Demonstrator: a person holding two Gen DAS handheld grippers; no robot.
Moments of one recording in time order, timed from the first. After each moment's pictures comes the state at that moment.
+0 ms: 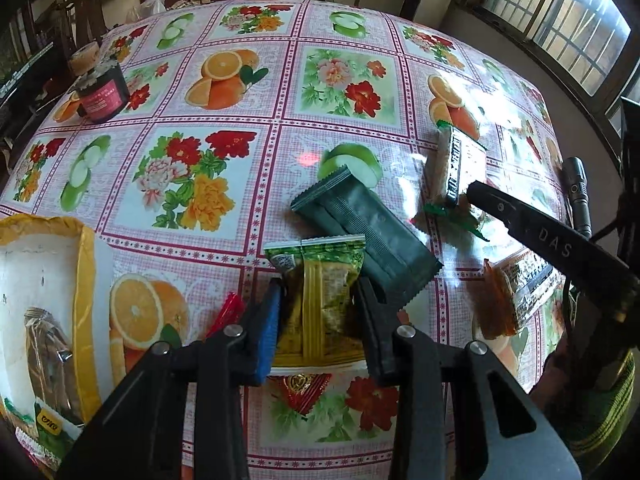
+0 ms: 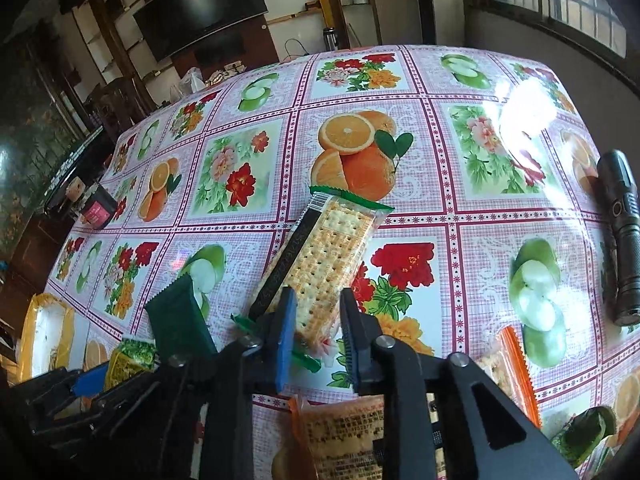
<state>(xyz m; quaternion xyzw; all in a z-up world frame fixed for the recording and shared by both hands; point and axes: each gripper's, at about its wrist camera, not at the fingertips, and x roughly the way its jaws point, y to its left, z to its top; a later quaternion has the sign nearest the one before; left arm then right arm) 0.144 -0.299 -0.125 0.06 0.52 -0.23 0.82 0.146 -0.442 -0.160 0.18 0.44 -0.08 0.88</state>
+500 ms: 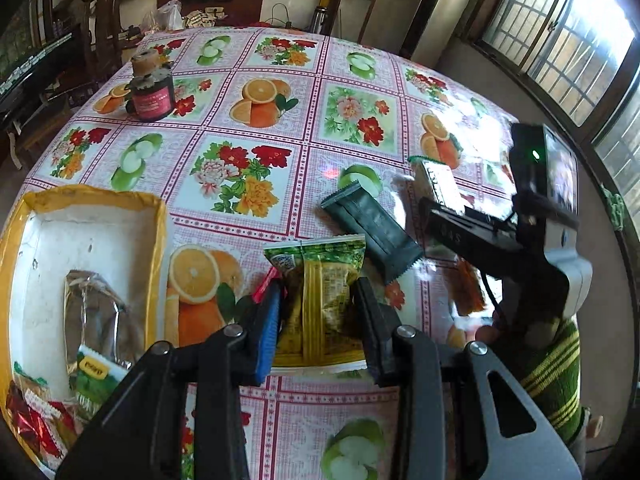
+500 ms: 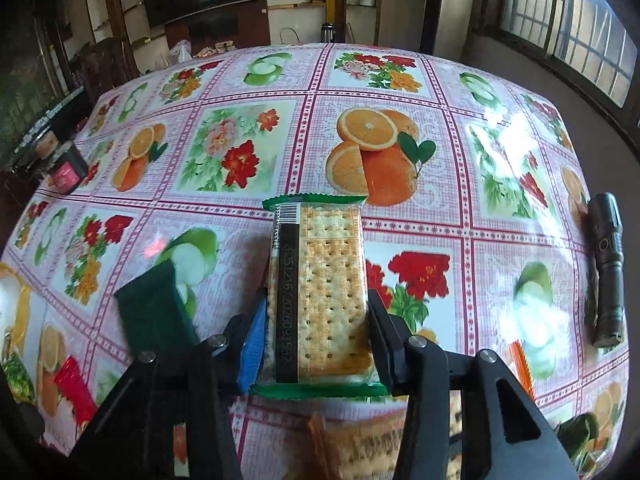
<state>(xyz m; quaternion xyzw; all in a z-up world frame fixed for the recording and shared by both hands) 0.110 -0.246 -0.083 0.01 0.49 -0.23 0.84 0.158 -0.403 -0.165 0.09 0.45 -0.11 0.88</state>
